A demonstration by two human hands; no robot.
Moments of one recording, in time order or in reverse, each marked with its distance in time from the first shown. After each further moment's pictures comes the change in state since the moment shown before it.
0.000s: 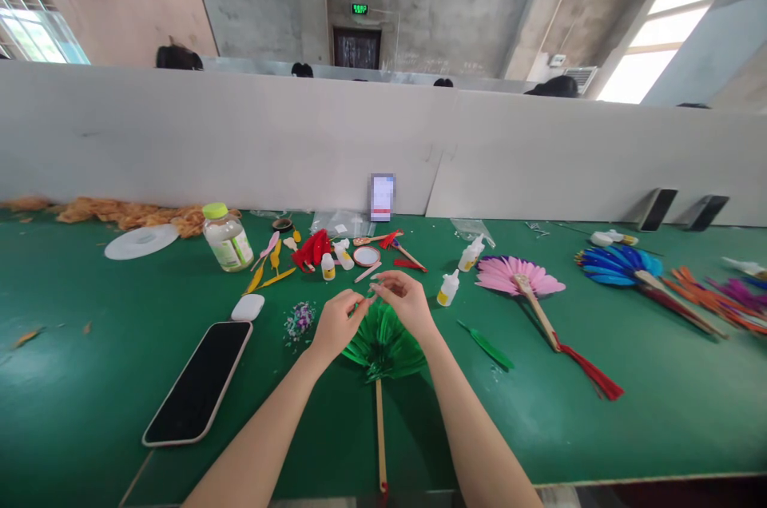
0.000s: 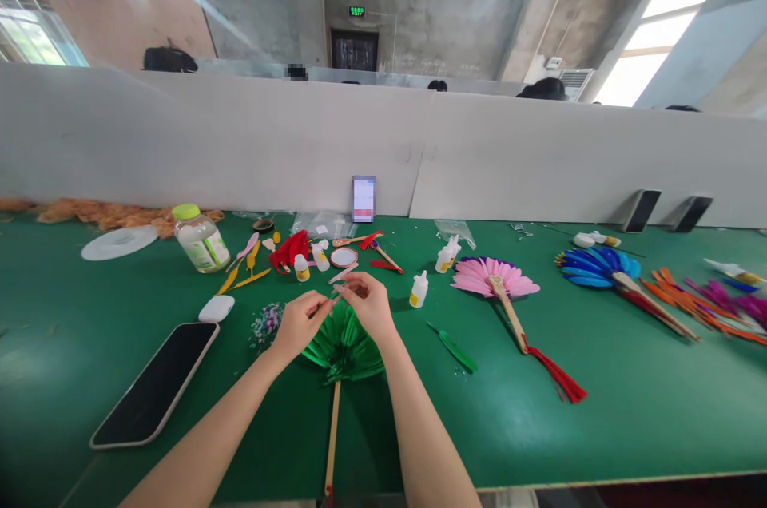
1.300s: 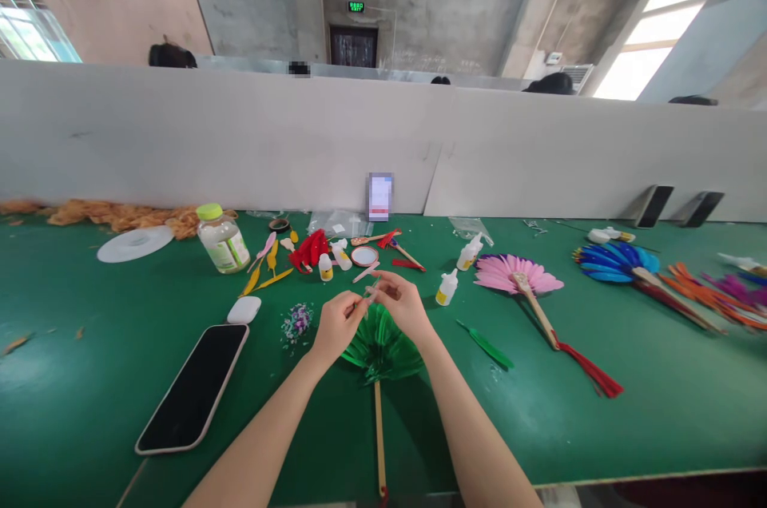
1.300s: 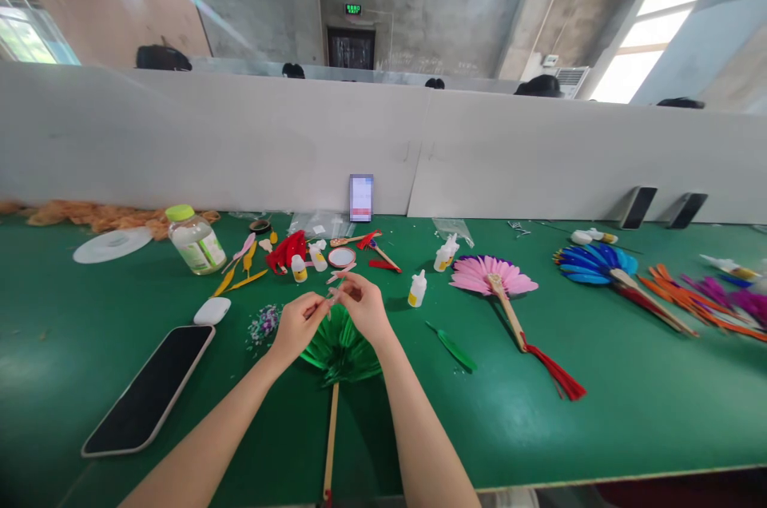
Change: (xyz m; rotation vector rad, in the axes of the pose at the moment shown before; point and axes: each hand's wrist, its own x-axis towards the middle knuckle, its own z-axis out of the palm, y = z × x) left_hand 0.000 0.005 0.003 -0.135 0.000 -0.078; right_hand -0.001 0.002 0.004 0.073 -0.063 0.004
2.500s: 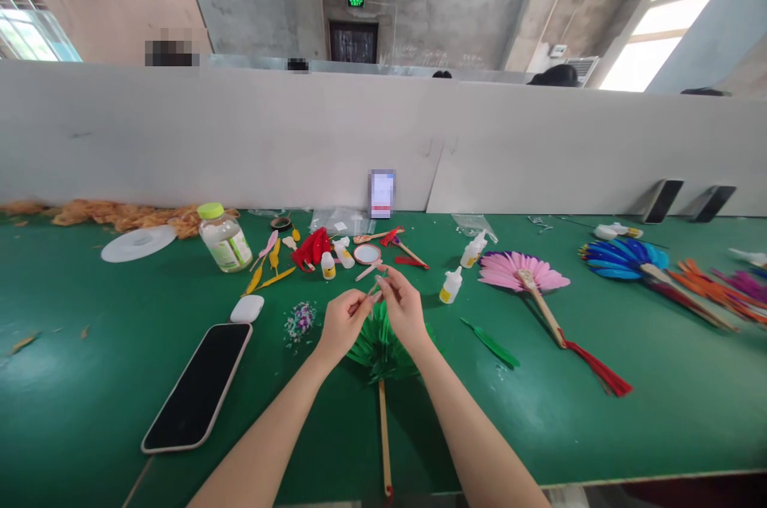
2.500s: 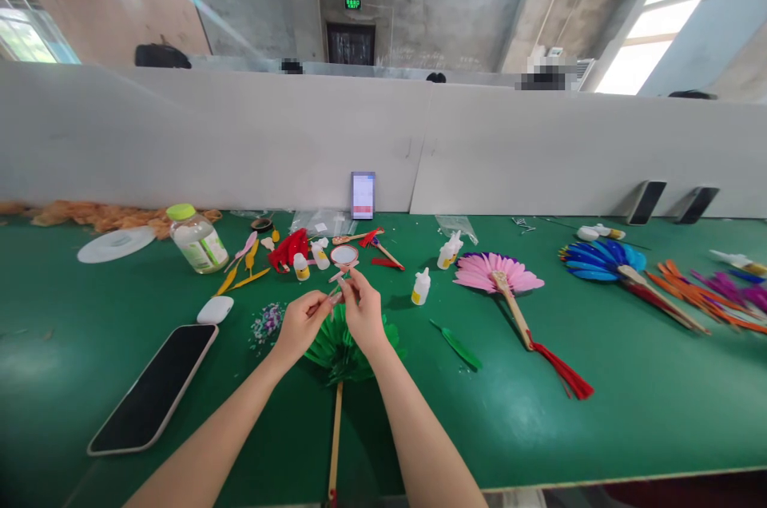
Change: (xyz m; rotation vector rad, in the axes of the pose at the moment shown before) left_hand 0.003 0.010 0.000 -0.210 -0.008 -0.089; right_hand -0.009 -0.004 0.013 -0.163 0.142 -0.140
